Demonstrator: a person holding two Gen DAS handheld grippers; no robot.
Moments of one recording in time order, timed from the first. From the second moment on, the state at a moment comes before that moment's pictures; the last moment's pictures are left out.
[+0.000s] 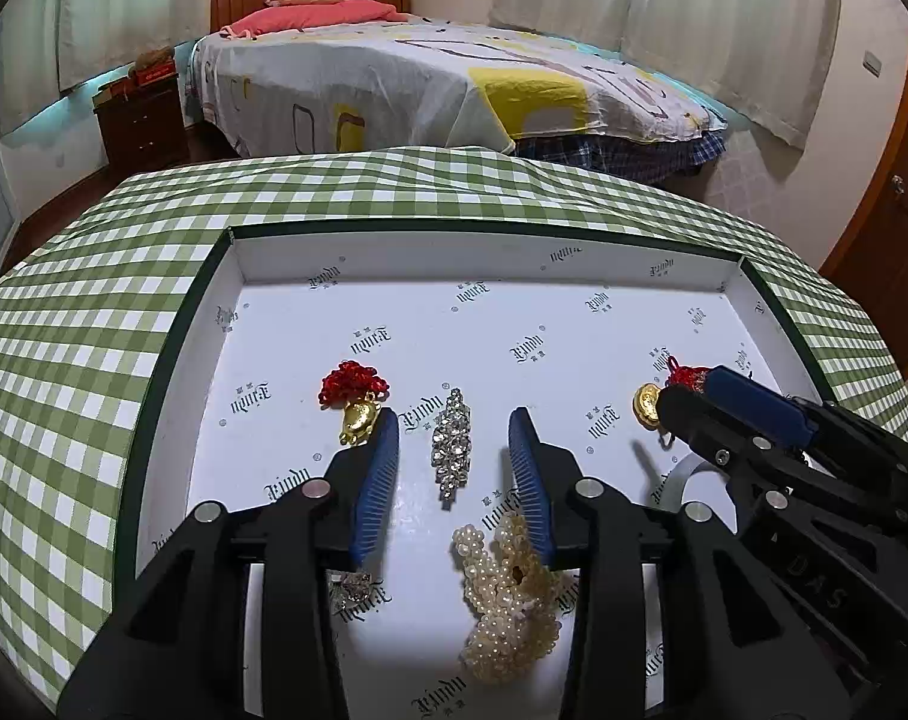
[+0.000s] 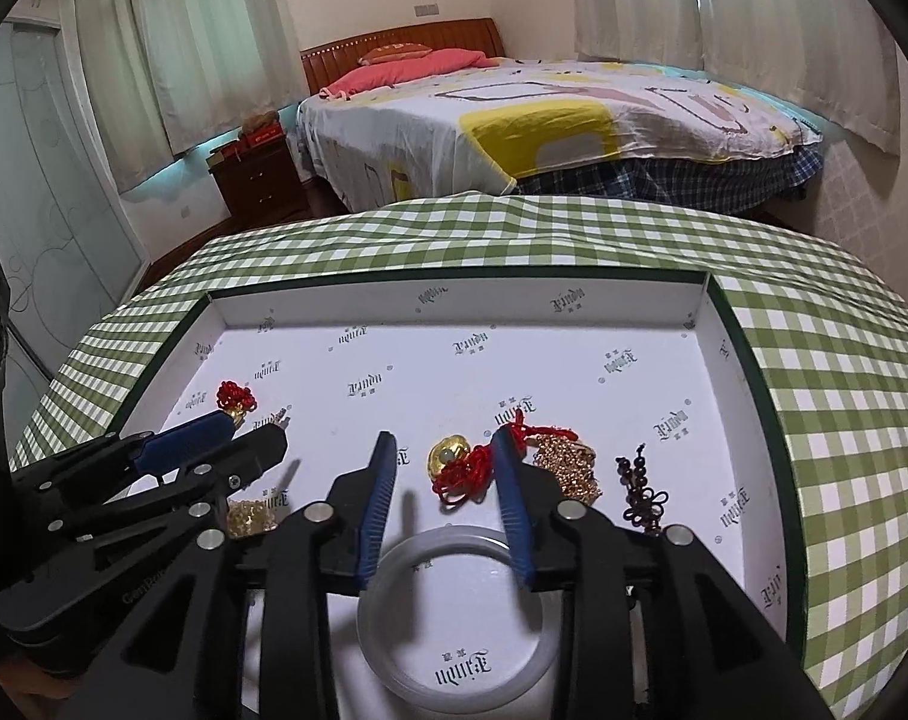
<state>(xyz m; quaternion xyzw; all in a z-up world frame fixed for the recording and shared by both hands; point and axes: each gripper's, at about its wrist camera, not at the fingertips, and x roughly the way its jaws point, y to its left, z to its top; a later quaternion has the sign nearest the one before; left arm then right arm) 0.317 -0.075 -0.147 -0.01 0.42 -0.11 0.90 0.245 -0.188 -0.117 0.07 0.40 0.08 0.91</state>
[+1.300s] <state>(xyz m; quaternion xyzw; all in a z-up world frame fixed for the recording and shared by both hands) 0.211 -0.056 -0.076 -0.01 0.29 -0.09 0.95 0.165 -0.201 -0.057 0.04 0.34 0.04 0.94</state>
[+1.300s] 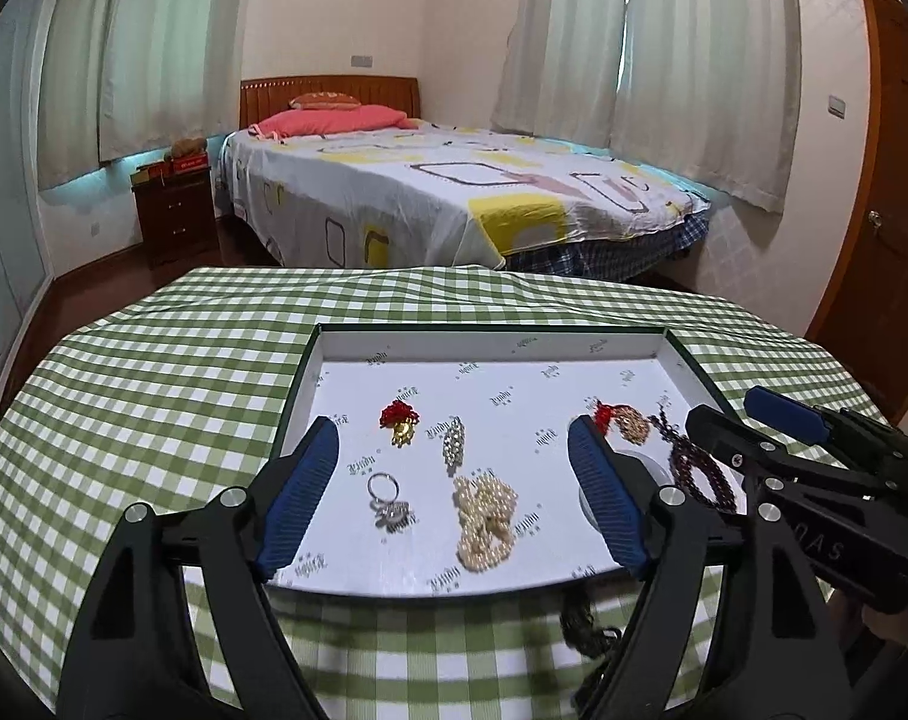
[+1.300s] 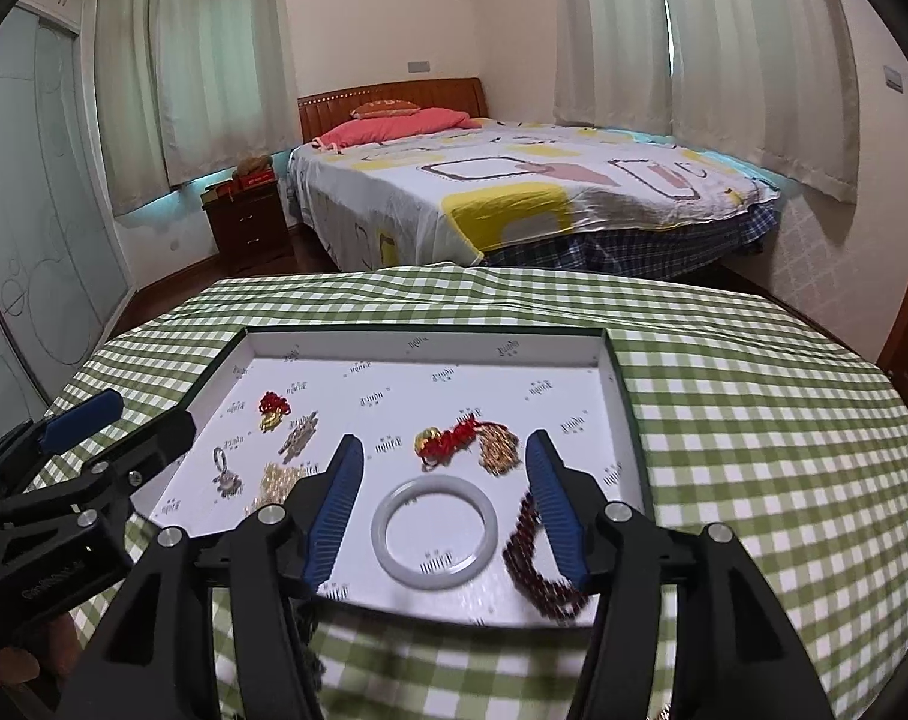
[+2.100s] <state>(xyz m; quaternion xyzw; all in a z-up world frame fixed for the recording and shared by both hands) 0.136 -0.059 -0.108 0.01 0.33 -0.11 0.94 0.073 -0.247 -0.086 0.07 0.36 -0.02 0.93</state>
